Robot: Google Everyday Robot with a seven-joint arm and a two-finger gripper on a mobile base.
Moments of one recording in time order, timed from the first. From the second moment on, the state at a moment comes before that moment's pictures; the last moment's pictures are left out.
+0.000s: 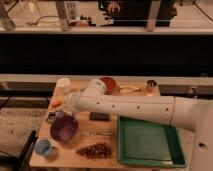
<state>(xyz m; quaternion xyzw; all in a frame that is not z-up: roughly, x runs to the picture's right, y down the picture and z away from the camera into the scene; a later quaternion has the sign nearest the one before) -0.210 0.080 0.719 -0.06 -0.36 -0.18 0.92</state>
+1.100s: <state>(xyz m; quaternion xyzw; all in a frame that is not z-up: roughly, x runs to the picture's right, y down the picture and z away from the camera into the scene) -0.225 0.069 0.694 -0.07 -0.38 -0.19 0.90</state>
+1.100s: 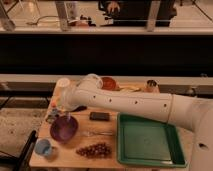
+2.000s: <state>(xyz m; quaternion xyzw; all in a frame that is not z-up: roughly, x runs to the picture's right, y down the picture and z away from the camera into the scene) -0.233 0.072 0.684 -0.09 -0.40 -0.19 0.89</state>
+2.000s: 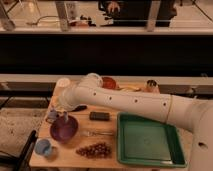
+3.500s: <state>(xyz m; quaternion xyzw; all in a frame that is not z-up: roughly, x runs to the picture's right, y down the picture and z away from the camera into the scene) -0.233 0.057 0.648 -0.09 -0.38 -0.20 0.90</state>
